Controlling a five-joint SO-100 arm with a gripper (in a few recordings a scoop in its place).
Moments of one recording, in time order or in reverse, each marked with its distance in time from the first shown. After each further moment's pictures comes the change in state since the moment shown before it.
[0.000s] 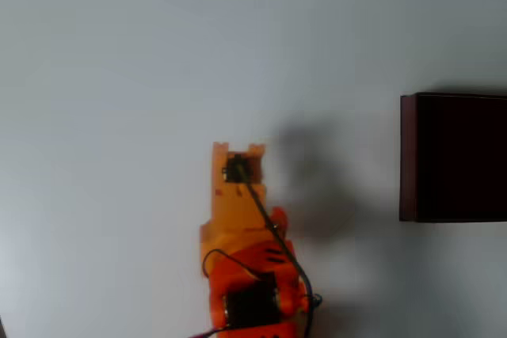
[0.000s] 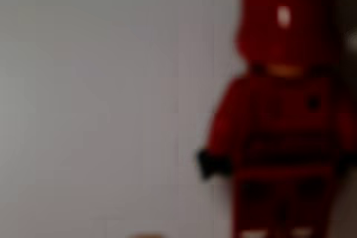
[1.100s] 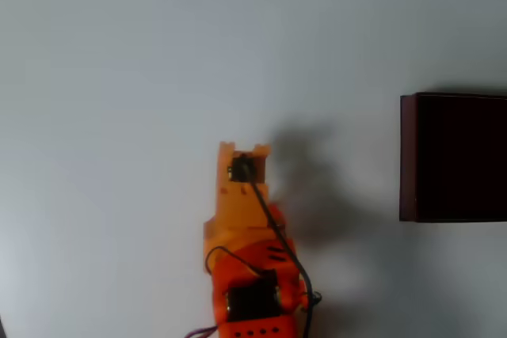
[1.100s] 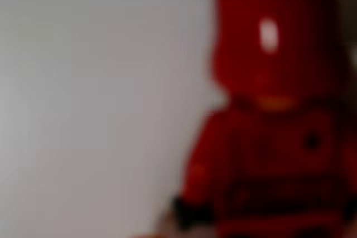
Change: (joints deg) arm 0.4 -4.0 4.0 -8.4 1.1
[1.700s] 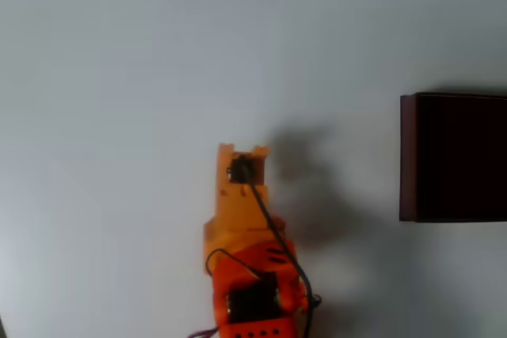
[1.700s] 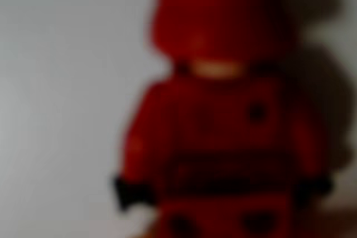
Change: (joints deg) arm 0.0 0.8 1.7 -1.9 -0.4
